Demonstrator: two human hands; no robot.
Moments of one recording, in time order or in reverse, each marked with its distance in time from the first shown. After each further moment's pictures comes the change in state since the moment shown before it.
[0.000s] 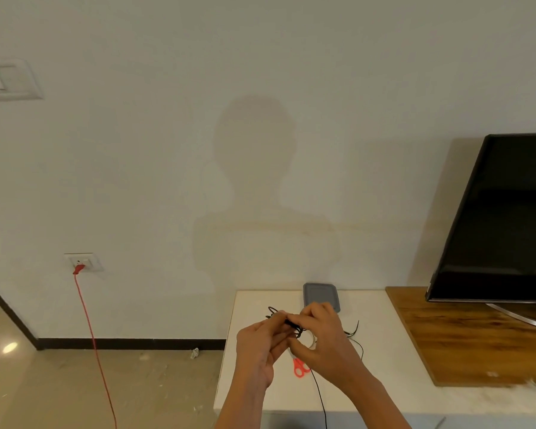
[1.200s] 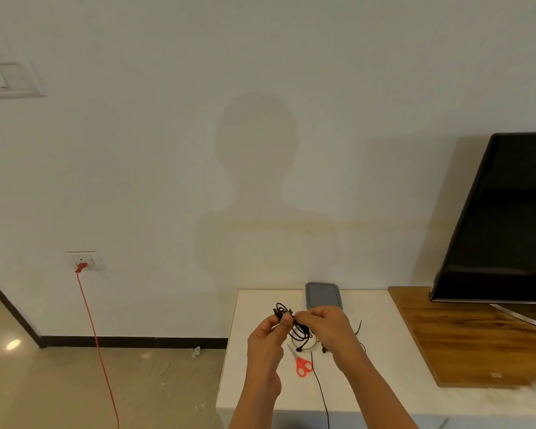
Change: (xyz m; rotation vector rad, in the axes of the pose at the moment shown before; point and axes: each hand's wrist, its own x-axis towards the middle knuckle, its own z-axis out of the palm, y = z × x) left_hand 0.010 -0.021 0.001 0.117 0.033 0.106; right_hand 0.029 0.002 0.001 0.546 -0.016 0.769
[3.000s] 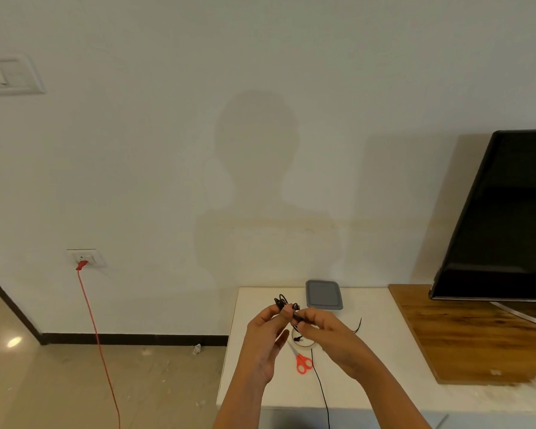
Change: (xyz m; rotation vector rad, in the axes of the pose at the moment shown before) left_hand 0.009 0.015 -0.008 -0.049 -0.210 -0.026; right_hand -0.010 0.013 -0.012 0.019 -0.406 -0.110
